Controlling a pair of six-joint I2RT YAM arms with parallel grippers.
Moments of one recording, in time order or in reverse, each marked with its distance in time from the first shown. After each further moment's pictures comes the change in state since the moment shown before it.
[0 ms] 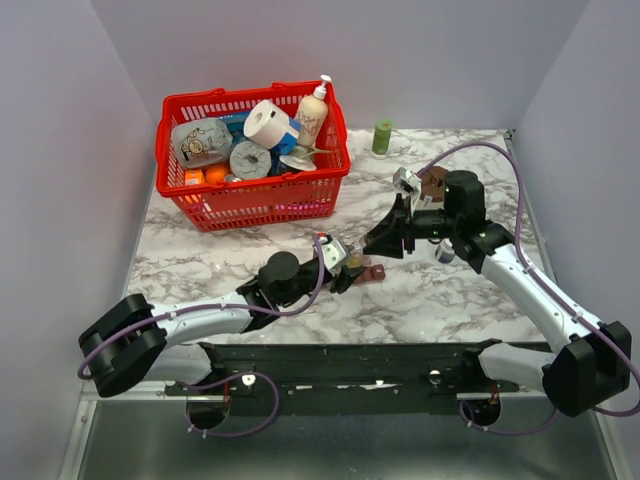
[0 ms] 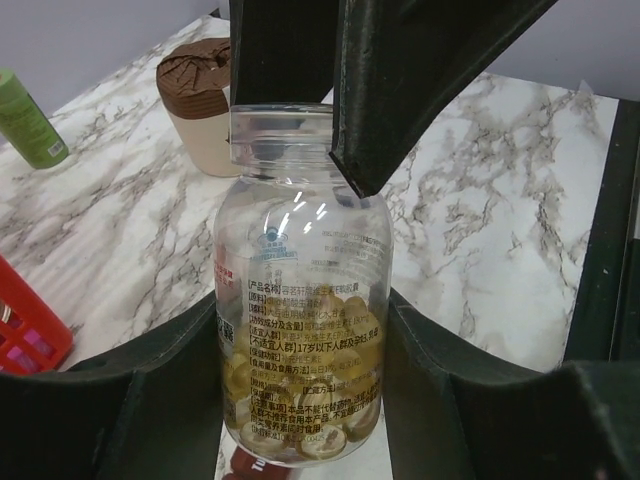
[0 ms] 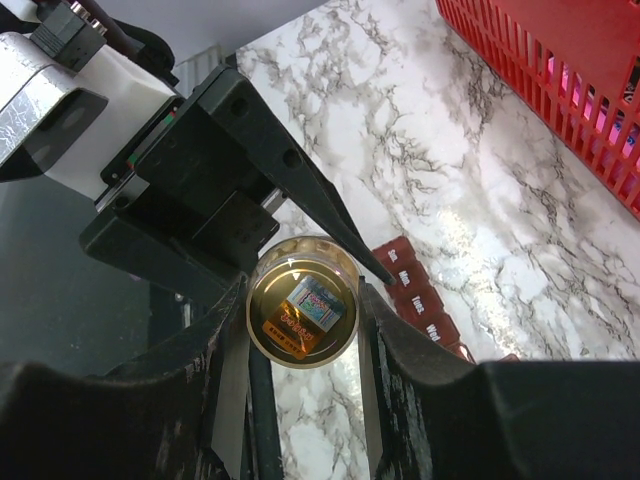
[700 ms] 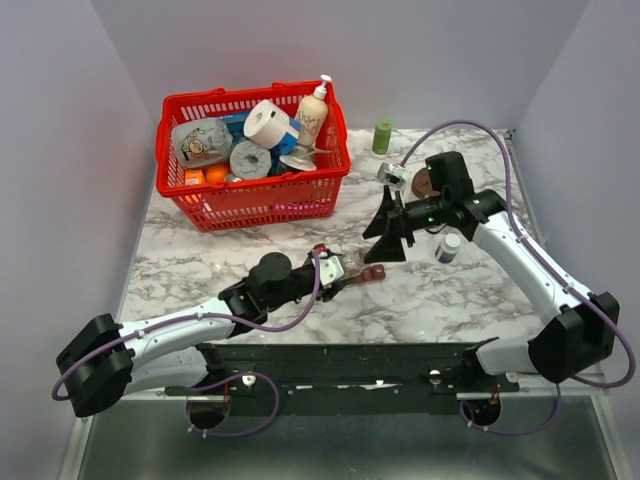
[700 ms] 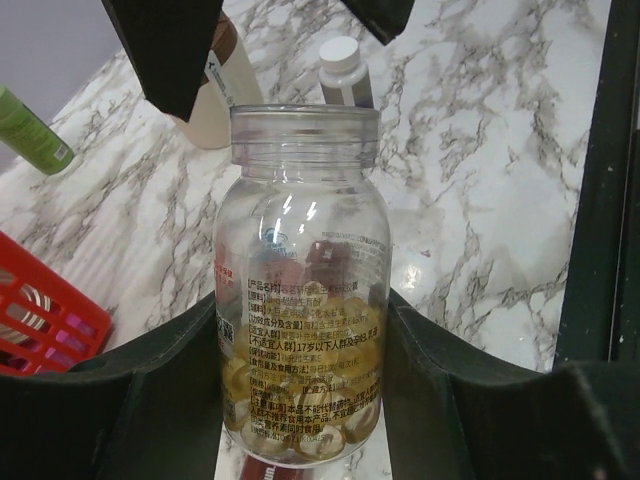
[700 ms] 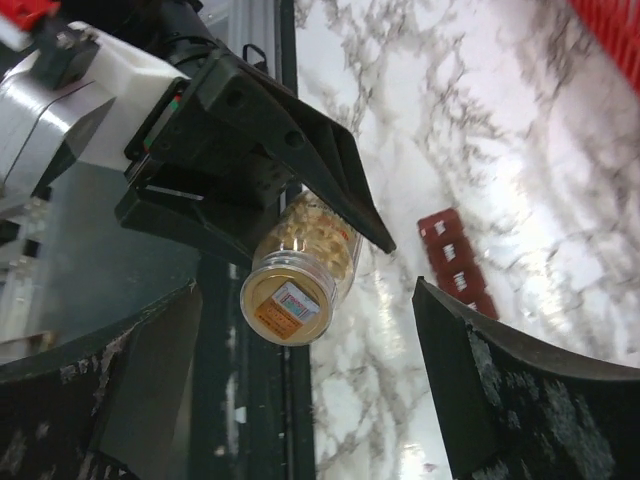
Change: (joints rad) left arm 0.001 -0.177 -0.008 -0.277 0.088 0.180; right arm 0.010 0.156 0.291 -0.487 -0.096 -0.292
